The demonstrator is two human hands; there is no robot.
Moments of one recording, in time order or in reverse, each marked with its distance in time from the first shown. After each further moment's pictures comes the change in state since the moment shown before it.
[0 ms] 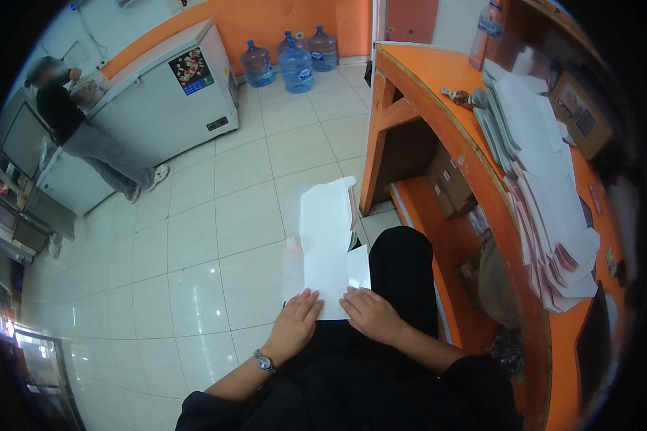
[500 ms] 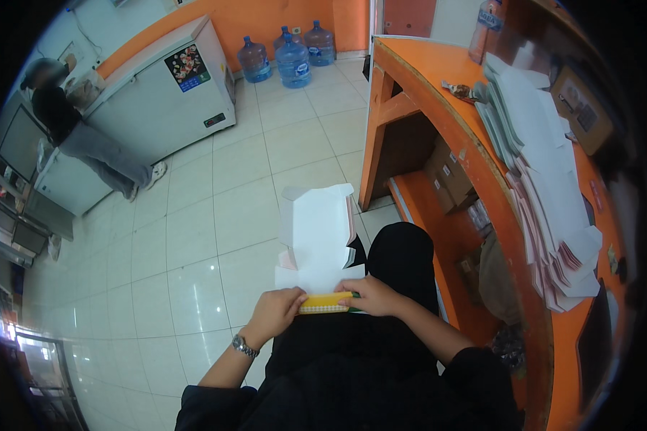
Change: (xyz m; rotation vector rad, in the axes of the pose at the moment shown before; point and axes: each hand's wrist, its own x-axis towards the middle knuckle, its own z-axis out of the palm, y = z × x) left_hand 0.023 -0.036 -0.033 -0.288 -0.133 -0.221; right_hand 0.034 0.037 -0.009 0.866 -0.350 0.361
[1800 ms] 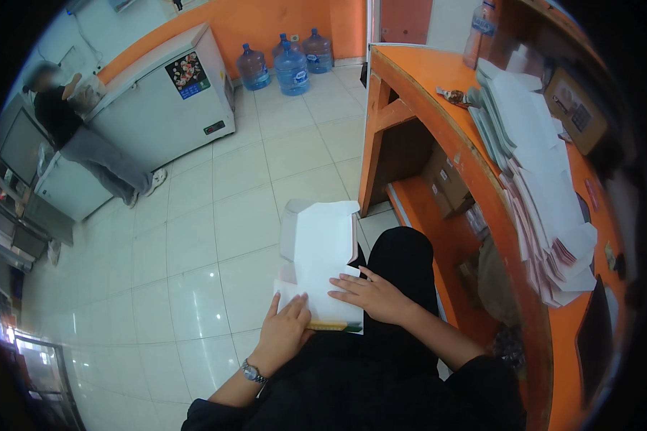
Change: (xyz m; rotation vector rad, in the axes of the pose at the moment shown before) left_hand -0.028 0.034 0.012 0.350 0.044 0.103; right_hand -0.016 -0.004 0.001 -0.904 0.080 -0.298
